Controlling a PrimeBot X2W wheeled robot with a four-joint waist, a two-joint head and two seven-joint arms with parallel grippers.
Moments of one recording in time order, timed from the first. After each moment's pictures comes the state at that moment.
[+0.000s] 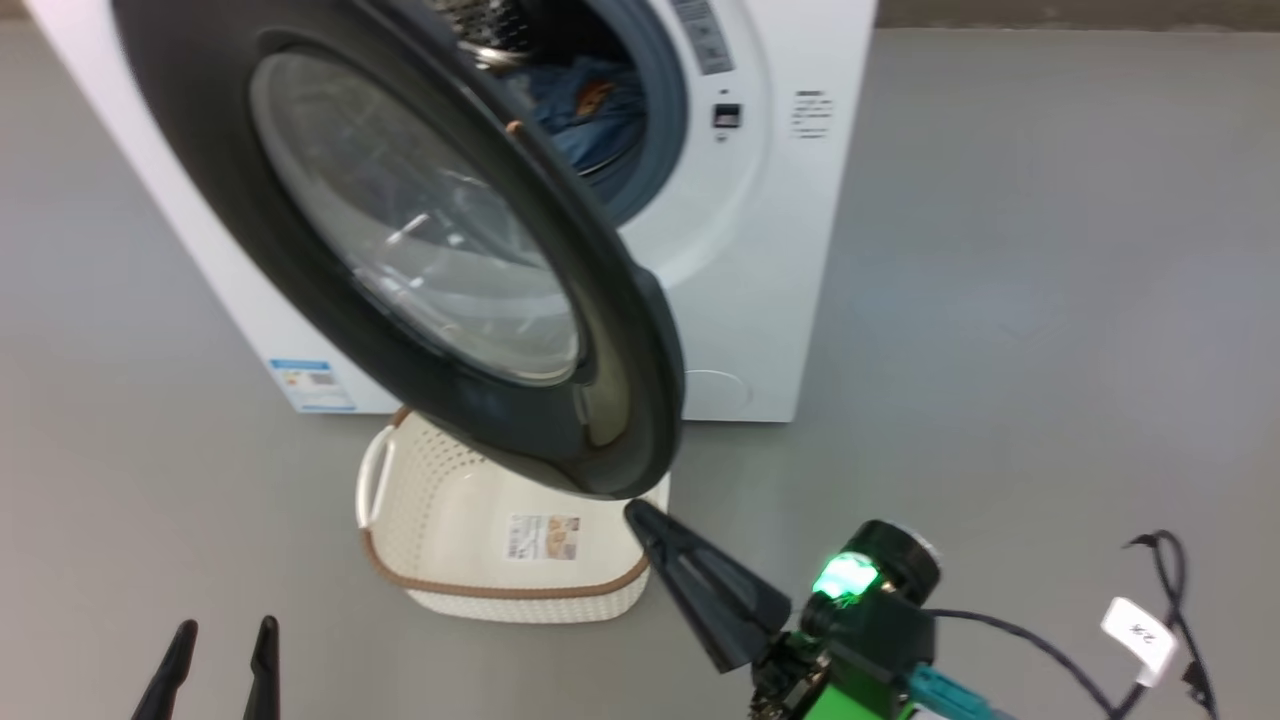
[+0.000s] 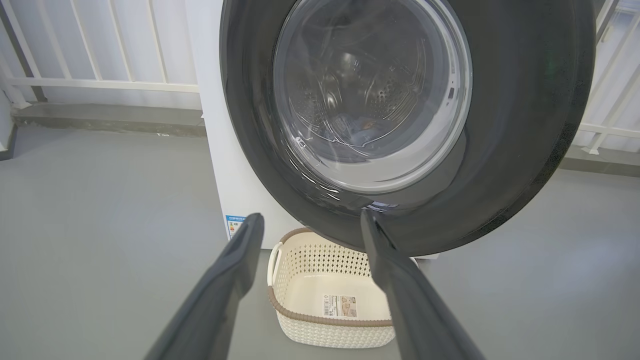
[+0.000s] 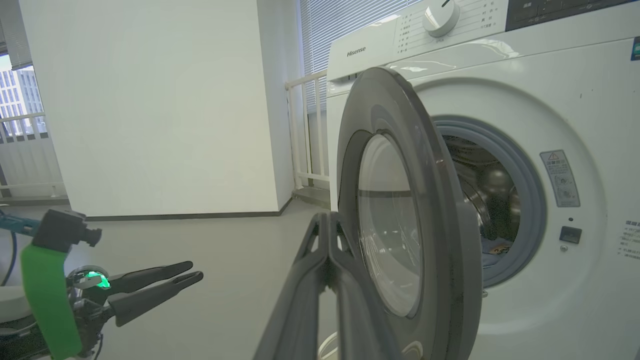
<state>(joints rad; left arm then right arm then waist) 0.15 0.21 -0.03 0.07 -0.38 -0.13 -0.25 -0.16 -0.06 0.55 -0.06 0.21 0.12 -0.26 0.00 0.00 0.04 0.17</state>
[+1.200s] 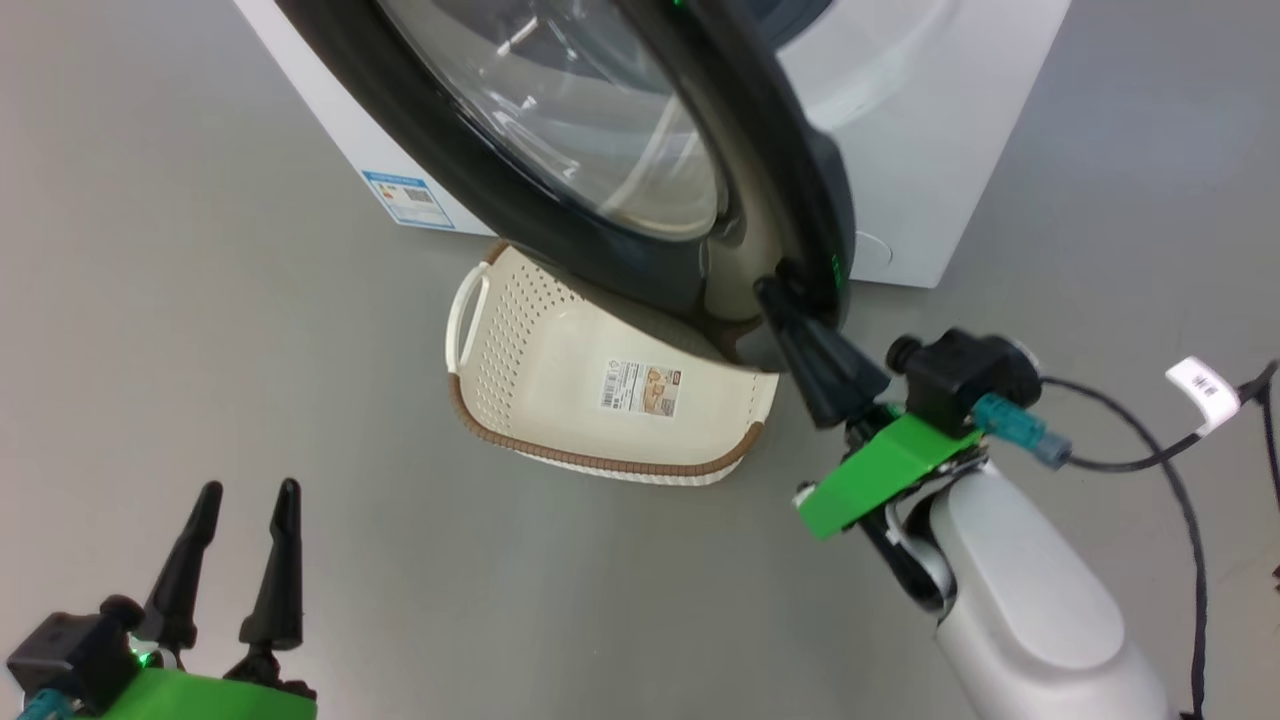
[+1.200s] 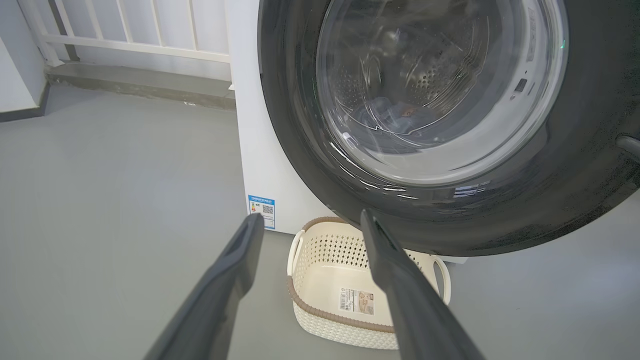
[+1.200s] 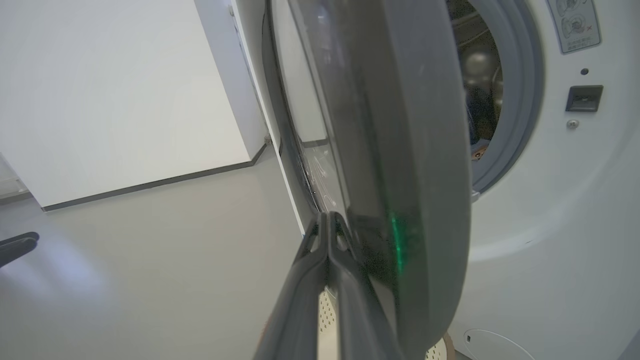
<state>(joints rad) -0.06 0.23 -0.12 0.10 -0.51 -0.13 -0.25 -0.54 -0.07 0.34 0.37 0.25 0.13 -0.26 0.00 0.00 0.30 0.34</state>
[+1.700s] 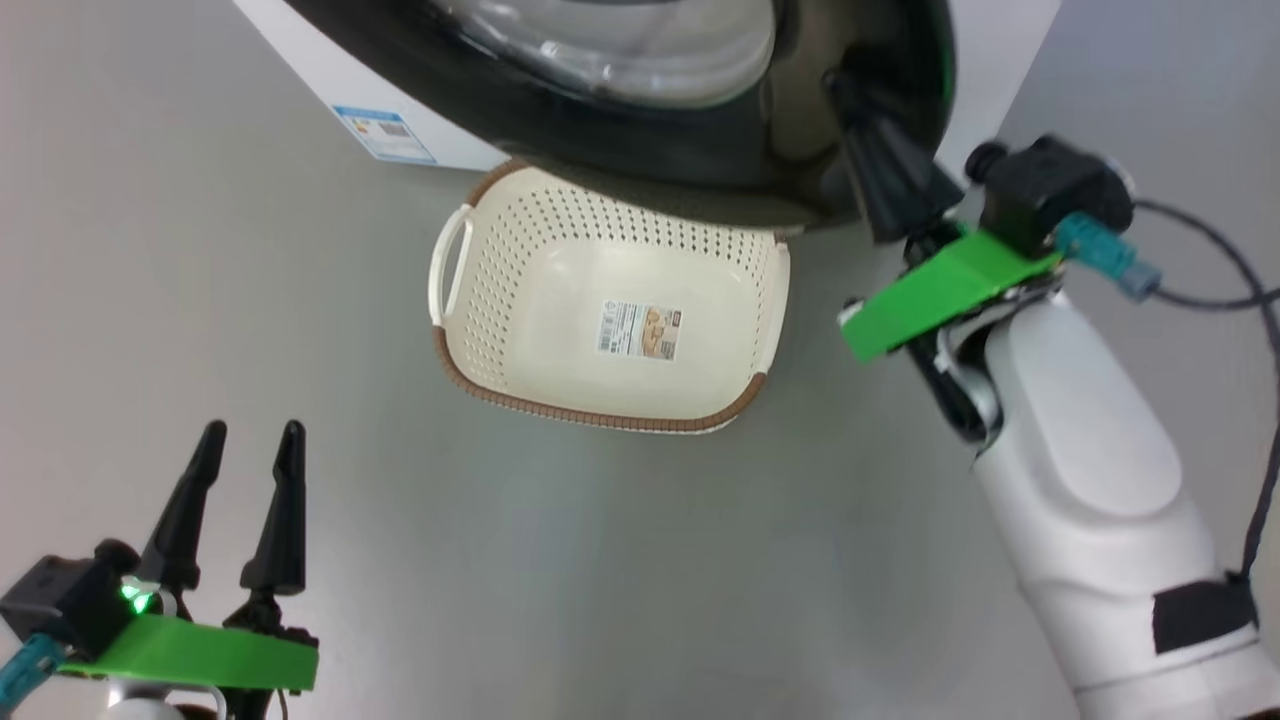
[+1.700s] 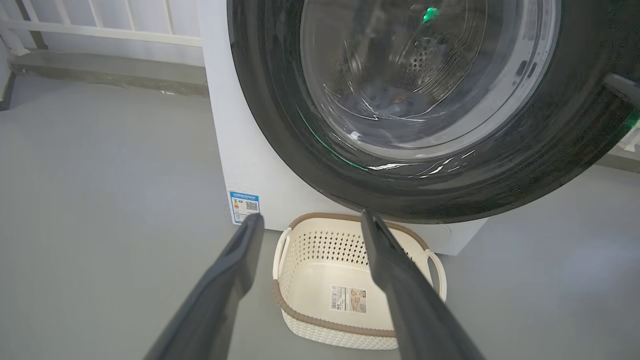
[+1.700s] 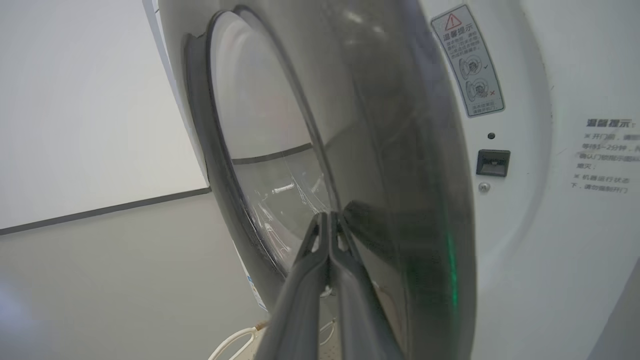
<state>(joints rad) -0.14 0.25 -0.17 0.10 -0.56 -0.13 -0.25 -0.77 -0.07 0.21 0.45 0.18 0.13 -0.26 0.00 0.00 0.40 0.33</state>
